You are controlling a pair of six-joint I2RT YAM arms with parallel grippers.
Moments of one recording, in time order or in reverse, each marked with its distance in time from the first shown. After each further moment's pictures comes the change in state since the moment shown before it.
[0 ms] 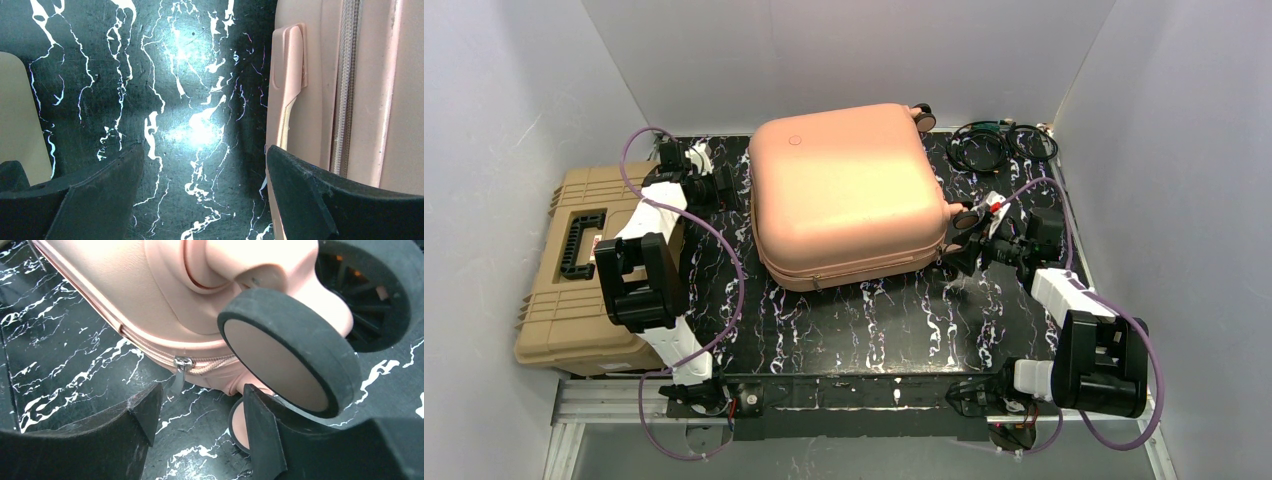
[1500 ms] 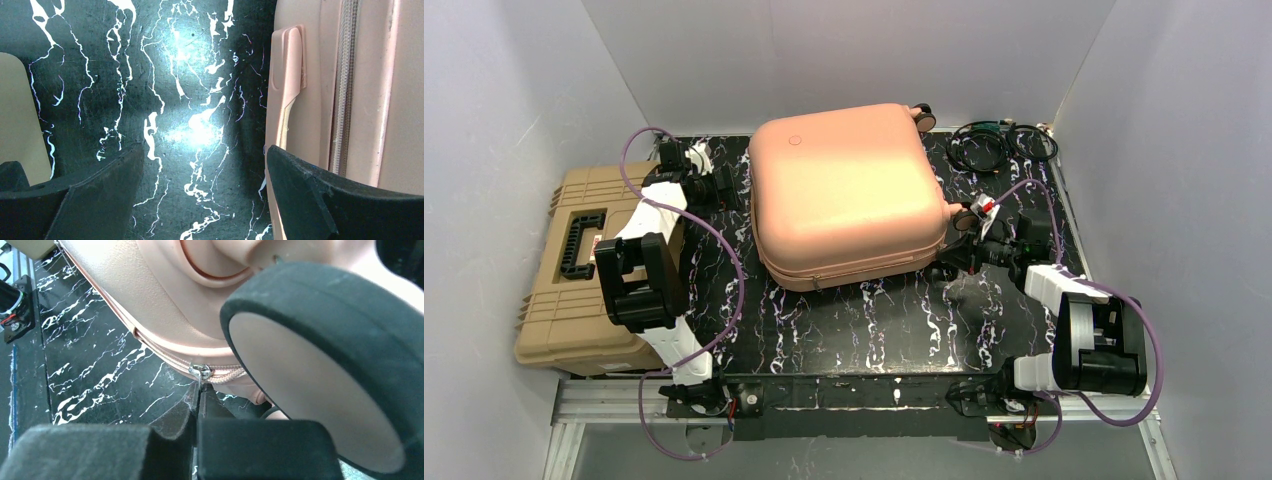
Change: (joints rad) left arm 0.000 0.000 0.000 0.003 0.001 -0.004; right arm 0.056 0.096 -0.014 0.097 -0.060 0.108
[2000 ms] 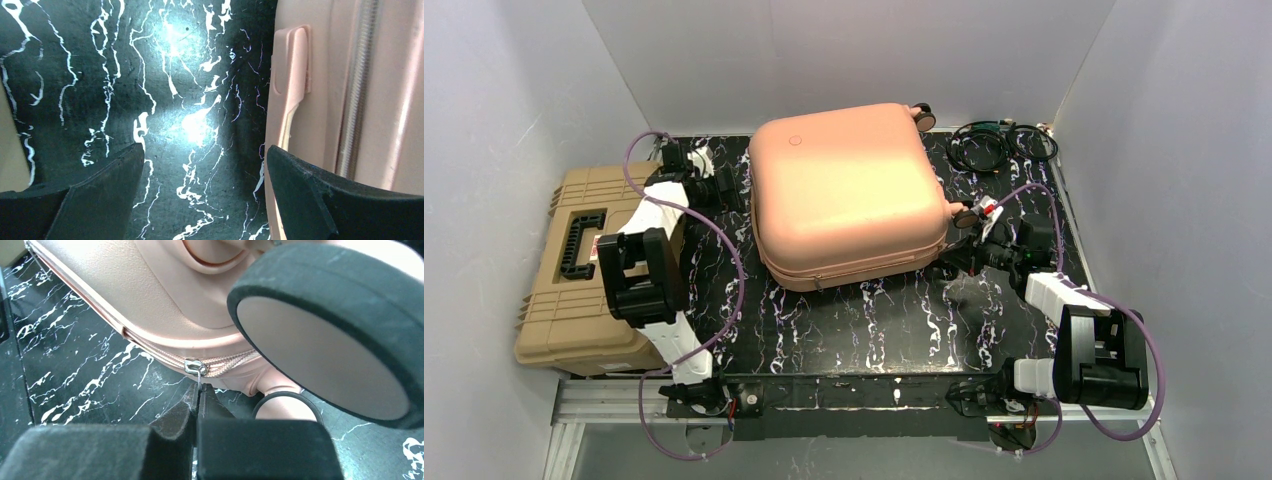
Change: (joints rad) left arm 0.000 0.024 0.000 0.001 0.022 -0.022; right arm -0.009 -0.063 -0.047 0.029 0.098 0.029
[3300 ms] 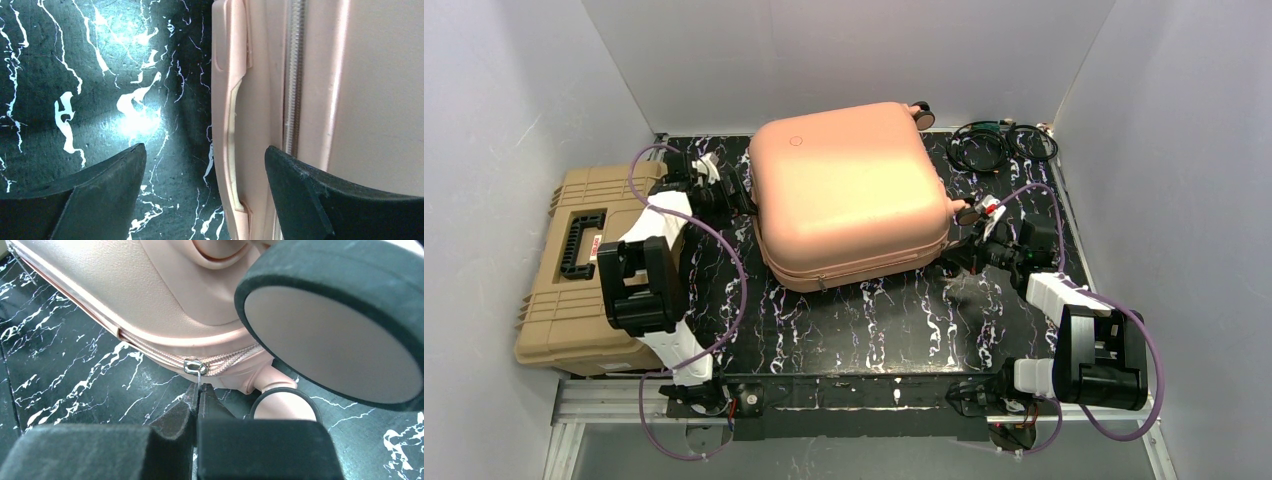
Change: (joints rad) left arm -0.027 -0.039 -0.100 0.060 0.170 -0.160; right arm -0.011 -0.002 0.000 0.007 0.030 -0.013
